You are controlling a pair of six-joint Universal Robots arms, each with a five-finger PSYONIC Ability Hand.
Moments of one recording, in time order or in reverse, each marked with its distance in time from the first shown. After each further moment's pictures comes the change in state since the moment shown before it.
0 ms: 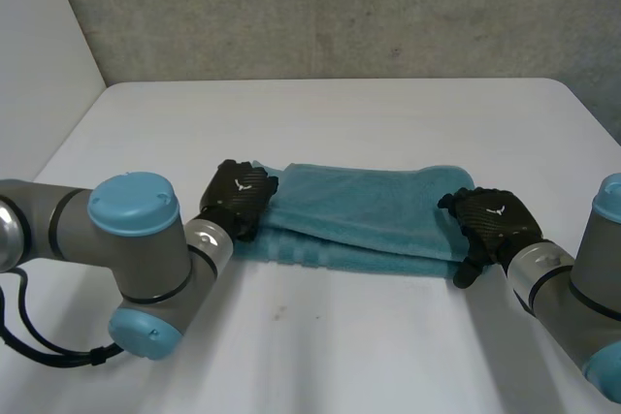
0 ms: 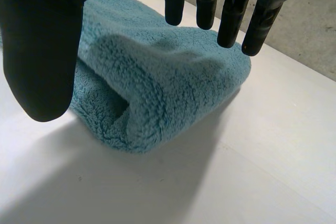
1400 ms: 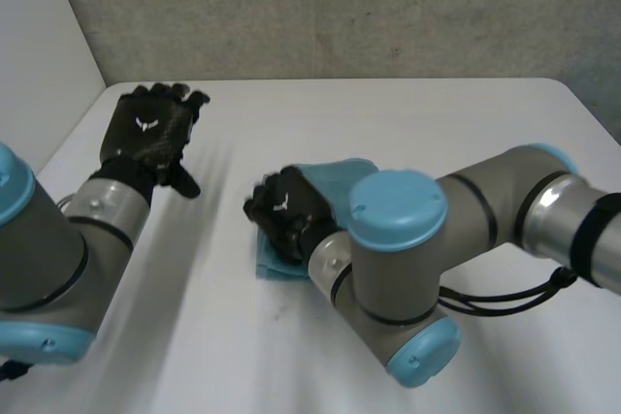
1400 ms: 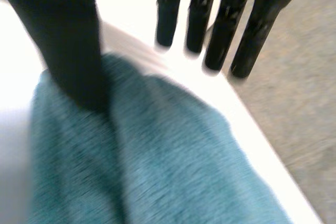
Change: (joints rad) left arm 0.139 0.428 -0.228 0.041 -0.034 -0.208; right arm 0.572 0.341 -0.634 0.097 0.057 -0.283; left_hand -0.808 -0.941 -0.927 -0.939 -0.905; right_hand 0.186 0.215 0.220 0.220 0.226
